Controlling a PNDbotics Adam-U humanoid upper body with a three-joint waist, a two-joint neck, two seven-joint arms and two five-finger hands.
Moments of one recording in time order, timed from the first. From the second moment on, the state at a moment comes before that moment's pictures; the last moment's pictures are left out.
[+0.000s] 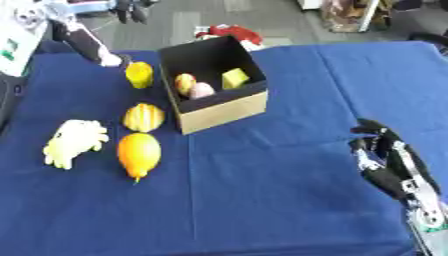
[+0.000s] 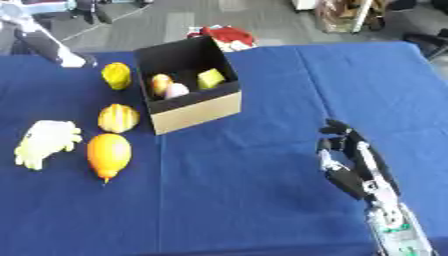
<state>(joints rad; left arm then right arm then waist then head) -0.94 0.59 -0.19 -1.19 -0.78 -0.38 -0.73 -0.14 -0.23 0.03 -1.51 0.16 -0.27 0.05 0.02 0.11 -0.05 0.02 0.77</state>
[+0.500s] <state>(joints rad) -0.68 0.74 -0.19 -1.11 -0.74 -0.35 -0.75 -0.14 -0.24 0.03 -1.51 0.16 -0.27 0.04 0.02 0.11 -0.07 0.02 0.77</state>
